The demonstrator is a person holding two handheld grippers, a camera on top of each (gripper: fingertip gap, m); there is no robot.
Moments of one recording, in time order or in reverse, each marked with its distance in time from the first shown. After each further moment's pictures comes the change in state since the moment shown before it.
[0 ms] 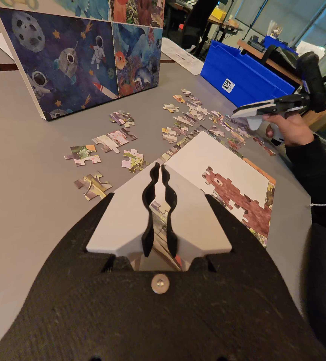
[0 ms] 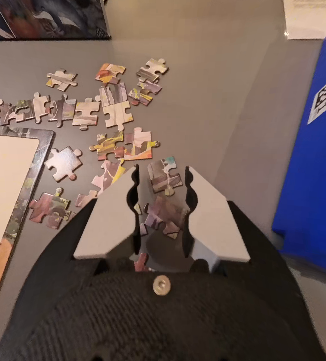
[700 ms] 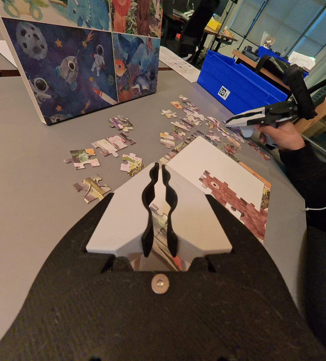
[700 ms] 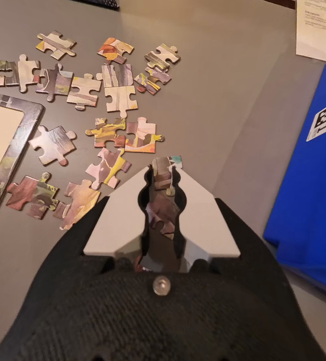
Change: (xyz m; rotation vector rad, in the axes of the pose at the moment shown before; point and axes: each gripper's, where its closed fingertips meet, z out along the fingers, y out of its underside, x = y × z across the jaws) left arm 0.002 -0.005 -0.003 0.031 0.014 -0.010; right arm -0.003 0.007 0.005 -0.051 0.039 -0.165
